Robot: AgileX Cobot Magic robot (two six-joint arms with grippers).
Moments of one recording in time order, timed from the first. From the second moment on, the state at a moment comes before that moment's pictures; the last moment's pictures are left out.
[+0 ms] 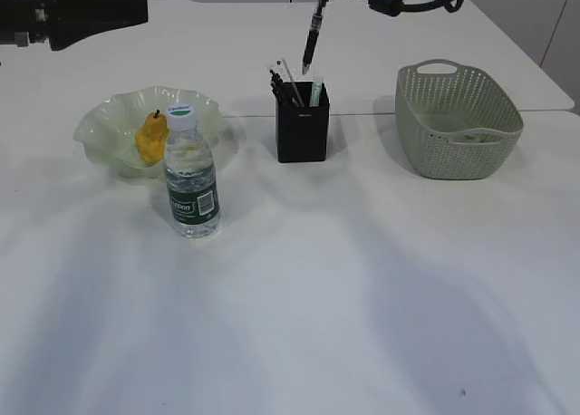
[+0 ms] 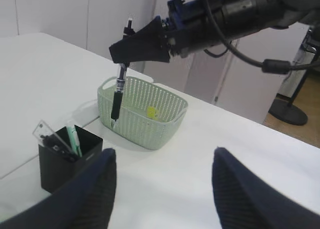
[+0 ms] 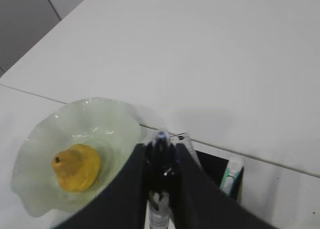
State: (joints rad) left arm 0.04 1.60 -1.09 1.50 -1.10 -1.39; right arm 0.27 2.04 -1.90 0.57 0.48 -0.42
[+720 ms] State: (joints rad) left arm 0.04 1.52 -1.01 1.48 -1.04 -1.37; right arm 0.25 2.31 -2.06 0.54 0.38 -0.46
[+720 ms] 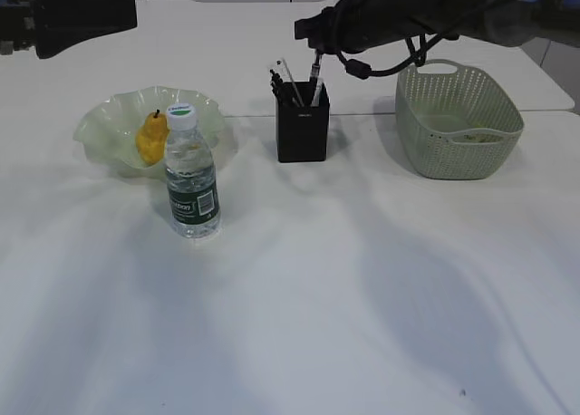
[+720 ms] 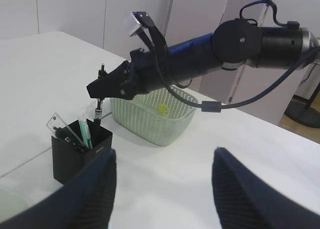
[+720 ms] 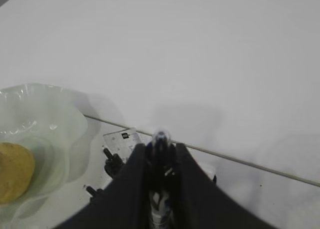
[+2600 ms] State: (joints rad) left arm 0.04 1.52 -1.01 1.47 -1.01 -1.37; right arm 0.24 1.99 -2.03 0.06 1.14 0.04
